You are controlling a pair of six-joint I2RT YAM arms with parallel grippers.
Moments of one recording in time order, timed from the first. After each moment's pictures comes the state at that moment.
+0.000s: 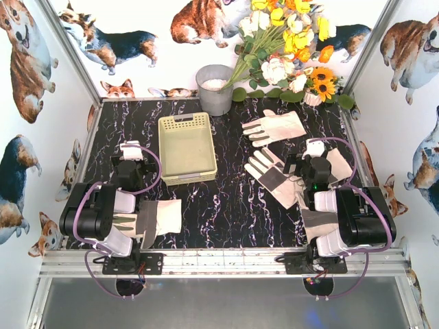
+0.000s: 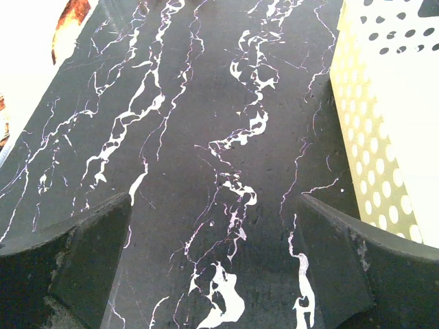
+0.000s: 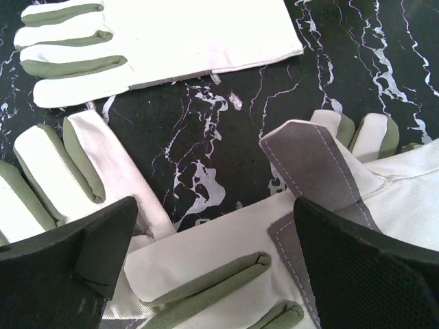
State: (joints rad) left arm -0.03 1.56 0.30 1.07 -0.22 0.03; right arm 0.01 1.47 0.33 0.86 -0.01 0.00
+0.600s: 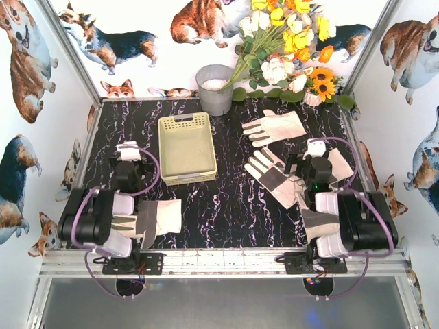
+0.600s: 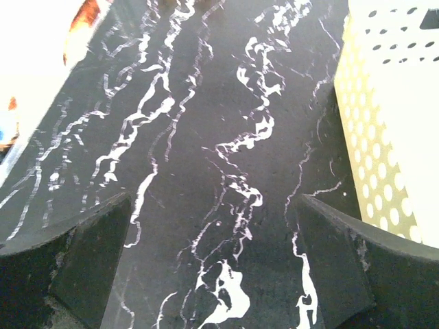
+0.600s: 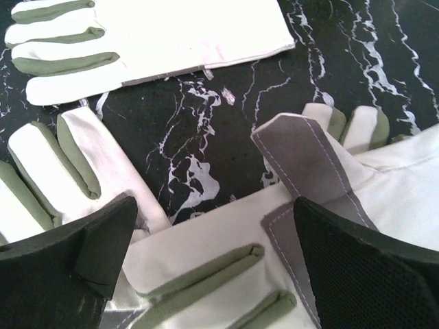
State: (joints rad) left arm -0.02 1.54 0.30 1.07 -0.21 0.02; right arm 0.01 1.45 0.33 0.84 0.01 0.00
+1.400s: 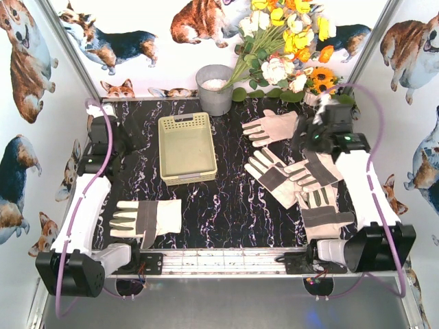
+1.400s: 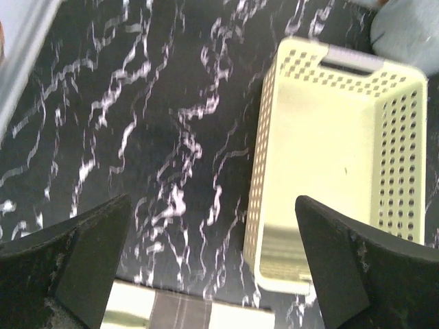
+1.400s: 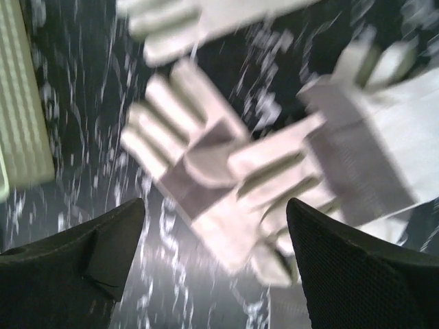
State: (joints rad) left arm -0.02 1.11 1.04 -0.42 -0.16 -0.33; right arm -0.01 1.24 1.23 -0.66 -0.10 0.19
